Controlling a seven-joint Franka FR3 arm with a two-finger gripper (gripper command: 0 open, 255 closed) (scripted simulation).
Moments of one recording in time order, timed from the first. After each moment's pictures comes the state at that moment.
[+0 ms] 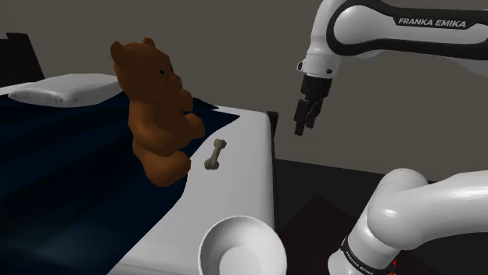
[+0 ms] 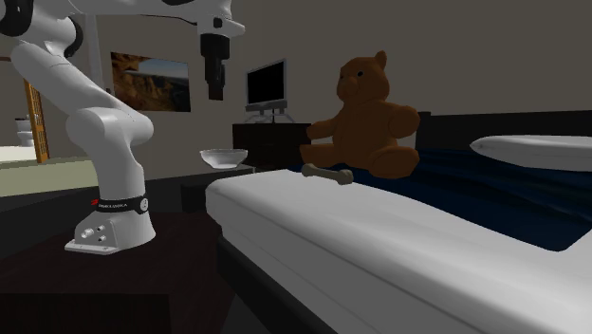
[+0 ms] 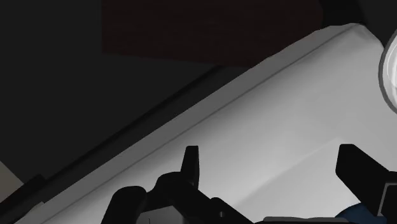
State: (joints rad) arm 0.02 -0.82 -0.03 -2.42 0.06 1.54 -0.14
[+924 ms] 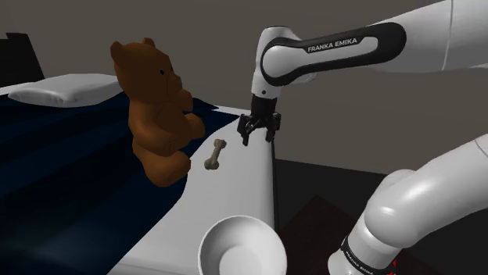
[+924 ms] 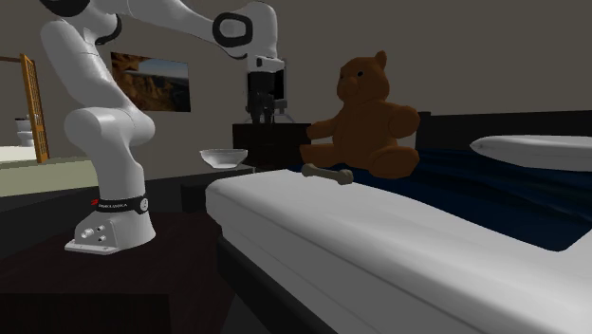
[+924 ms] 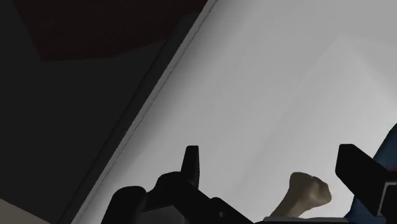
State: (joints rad) arm -0.04 -0.45 0.18 -2.35 0.16 1.88 0.33
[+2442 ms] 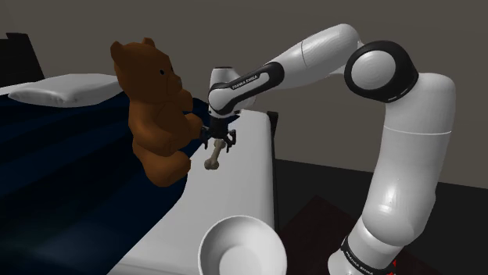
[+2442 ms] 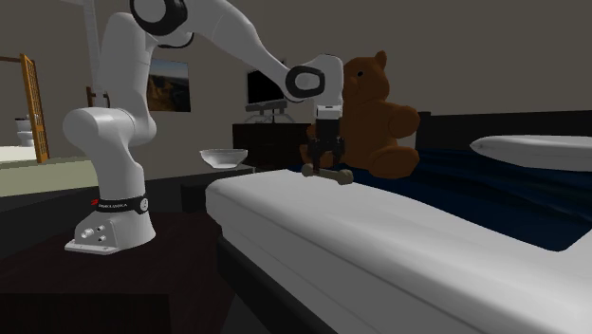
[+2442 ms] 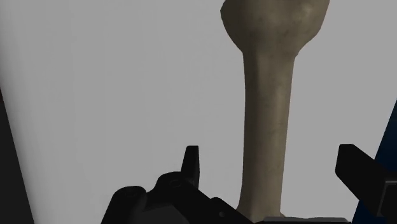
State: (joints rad) arm -0.09 0.27 0.24 -1.91 -0.01 2.18 1.00
